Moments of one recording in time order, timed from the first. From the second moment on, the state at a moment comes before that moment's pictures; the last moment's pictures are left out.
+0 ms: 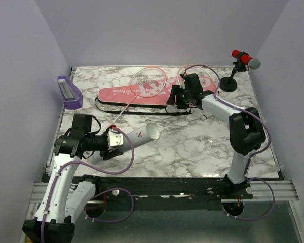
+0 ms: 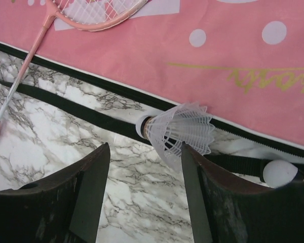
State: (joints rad) left arm -0.13 0.78 0.88 -1.12 0.89 1.14; right arm 0.42 1.86 1.33 -0.21 -0.17 0.41
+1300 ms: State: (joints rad) left arm -0.18 0.76 0.78 -1.01 0.85 1.04; right arm 0.58 1.07 1.18 -0.33 -0.31 0.48
